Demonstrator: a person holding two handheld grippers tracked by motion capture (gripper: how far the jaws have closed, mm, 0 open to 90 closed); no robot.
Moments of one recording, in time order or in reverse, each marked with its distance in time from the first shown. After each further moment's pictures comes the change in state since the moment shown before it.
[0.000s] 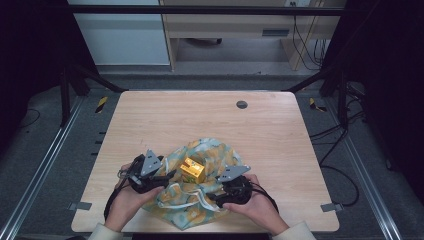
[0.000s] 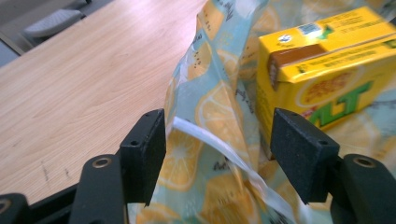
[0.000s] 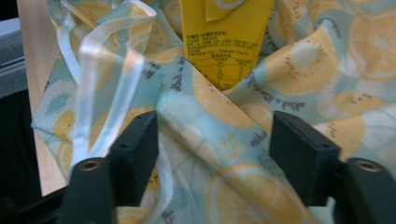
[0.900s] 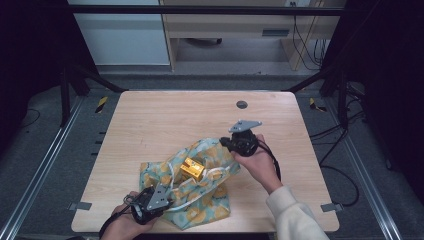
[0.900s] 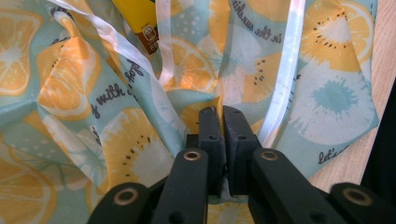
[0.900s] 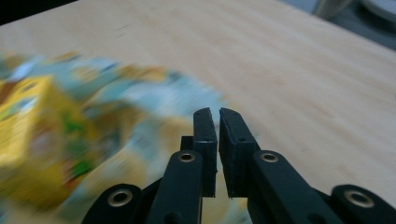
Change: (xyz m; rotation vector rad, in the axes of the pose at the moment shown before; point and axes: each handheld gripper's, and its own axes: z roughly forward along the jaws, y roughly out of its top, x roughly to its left) left arm -0.052 -0.054 -0.013 0.190 -0.225 0.201; right arm -0.089 0.058 -0.018 -0.089 -0.176 0.101
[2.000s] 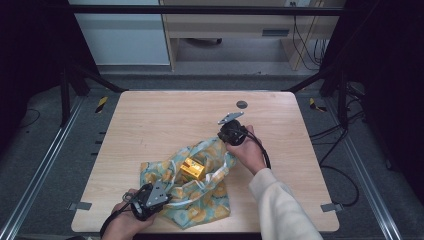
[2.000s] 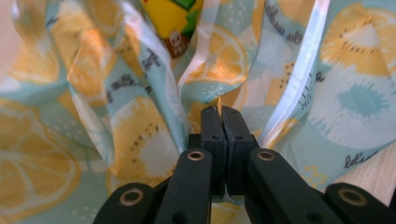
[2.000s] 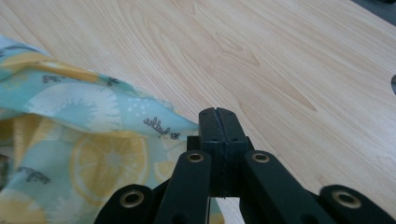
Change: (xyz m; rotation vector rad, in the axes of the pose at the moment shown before) left arm 0.006 0.001 0.004 0.007 0.042 -0.030; right arm -0.034 0.013 0.064 0.178 -0.120 -0.016
